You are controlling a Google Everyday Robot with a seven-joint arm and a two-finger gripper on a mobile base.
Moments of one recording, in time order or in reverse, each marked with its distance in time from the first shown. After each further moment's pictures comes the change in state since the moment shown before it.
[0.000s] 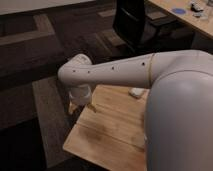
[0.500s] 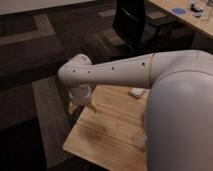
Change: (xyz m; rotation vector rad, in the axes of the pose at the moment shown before) arm 0.002 -0.008 -0.003 0.001 -0.005 0.019
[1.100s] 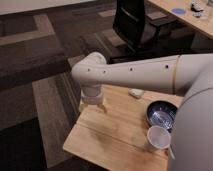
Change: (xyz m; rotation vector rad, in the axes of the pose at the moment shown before) arm 0.011 -0.074 -0.026 -0.005 -0.016 0.089
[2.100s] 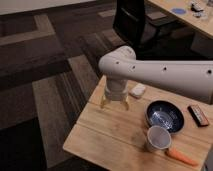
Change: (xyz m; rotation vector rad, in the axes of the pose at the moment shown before) arm 0.000 -0.070 -0.014 0.037 0.011 0.046
